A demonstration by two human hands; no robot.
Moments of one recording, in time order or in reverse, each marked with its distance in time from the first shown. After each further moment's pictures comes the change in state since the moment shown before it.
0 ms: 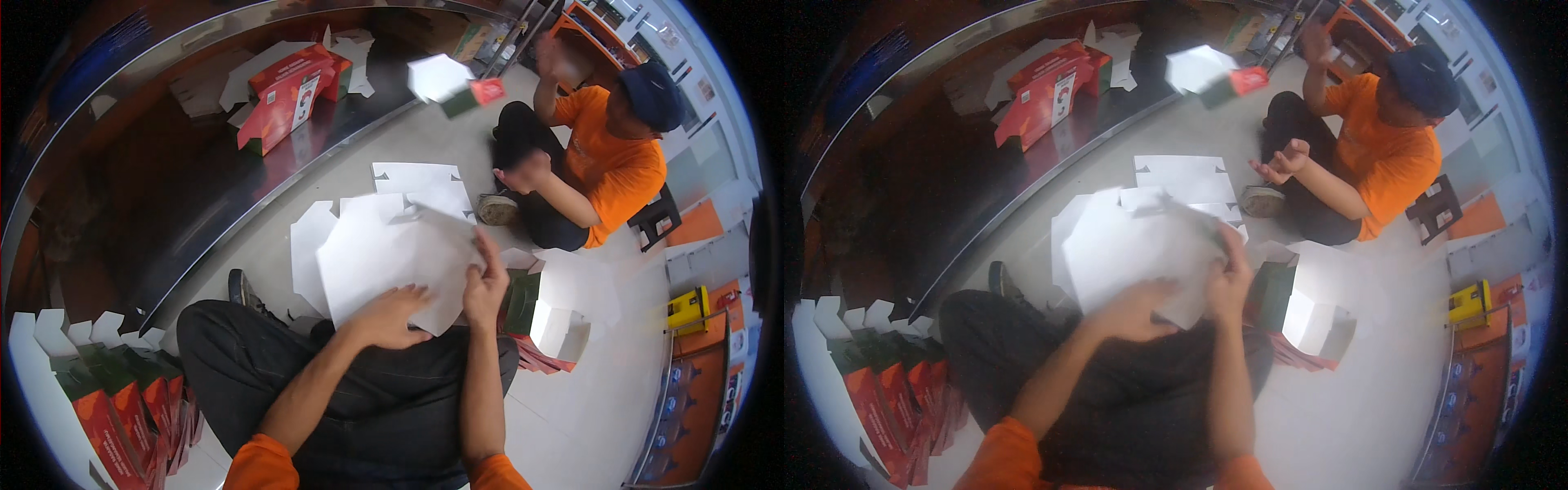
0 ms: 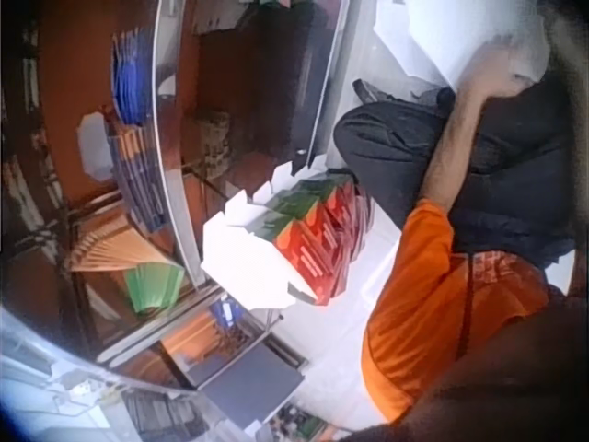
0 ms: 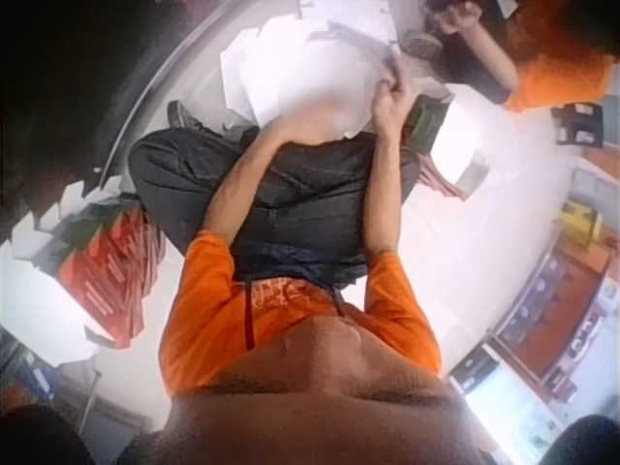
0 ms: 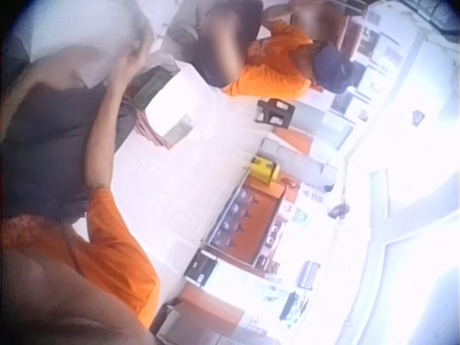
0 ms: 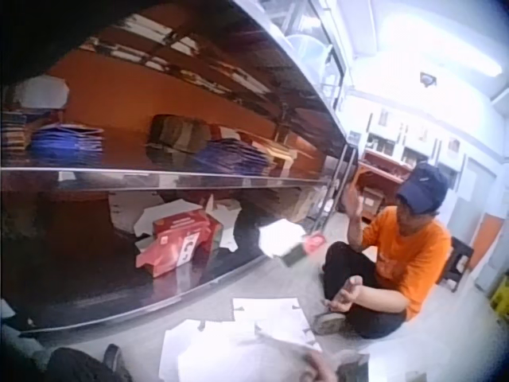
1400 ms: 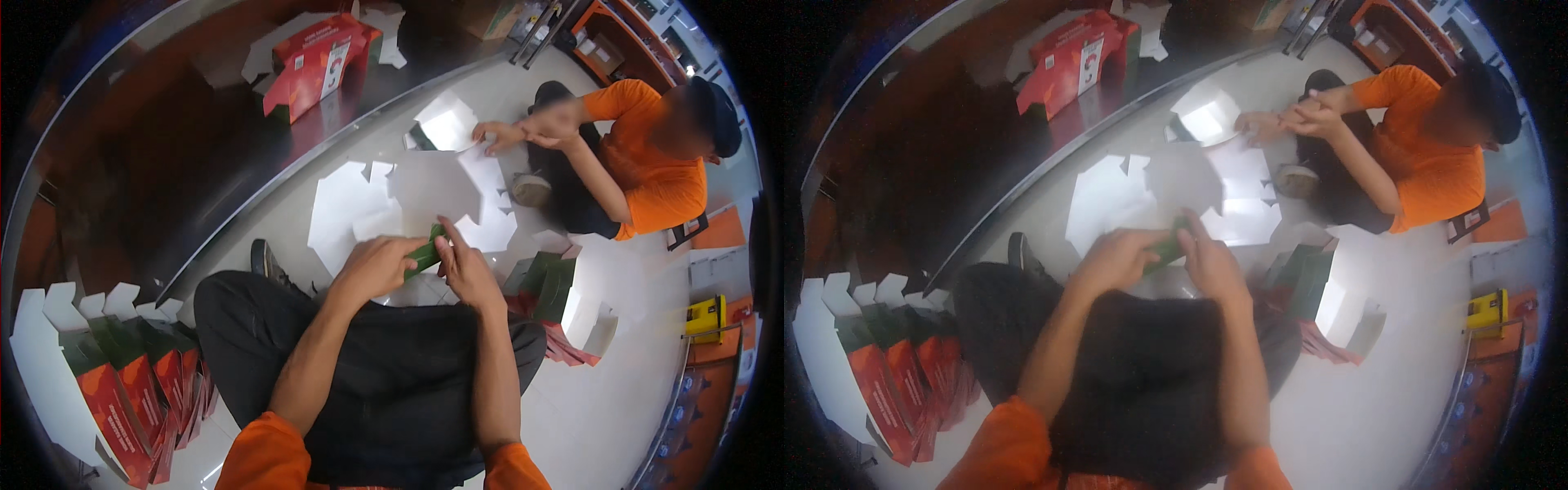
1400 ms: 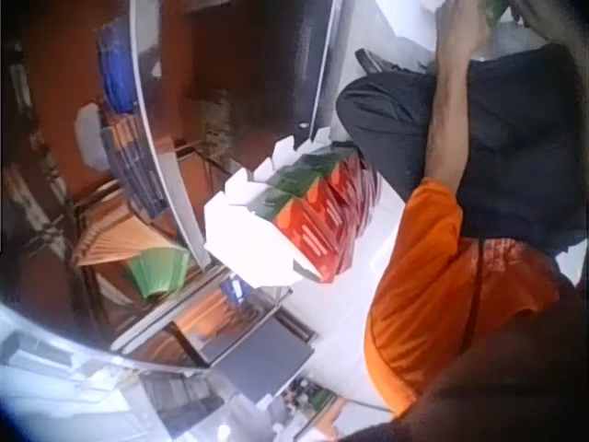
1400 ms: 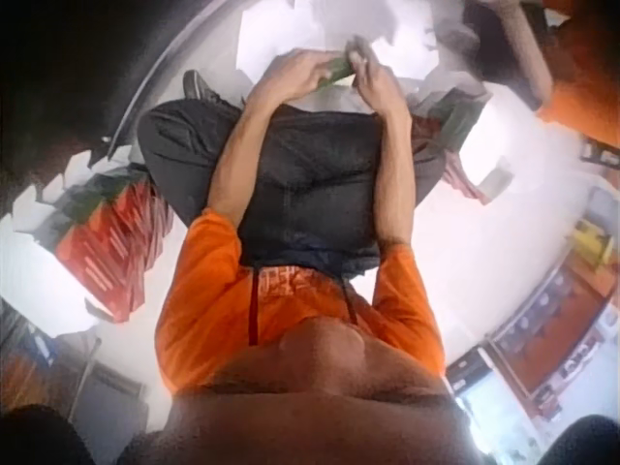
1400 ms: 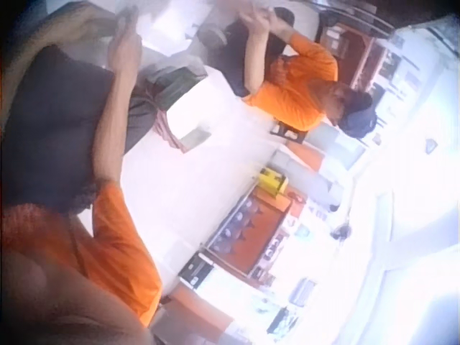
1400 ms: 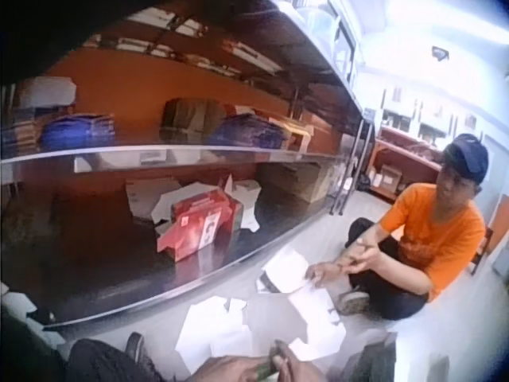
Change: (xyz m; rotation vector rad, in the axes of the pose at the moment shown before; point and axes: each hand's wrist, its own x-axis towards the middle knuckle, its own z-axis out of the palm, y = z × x) left_hand 0.003 0.005 -0.074 0.100 -0.090 -0.348; right_hand -0.009 0.003 0.041 -0.400 -0.571 0.288
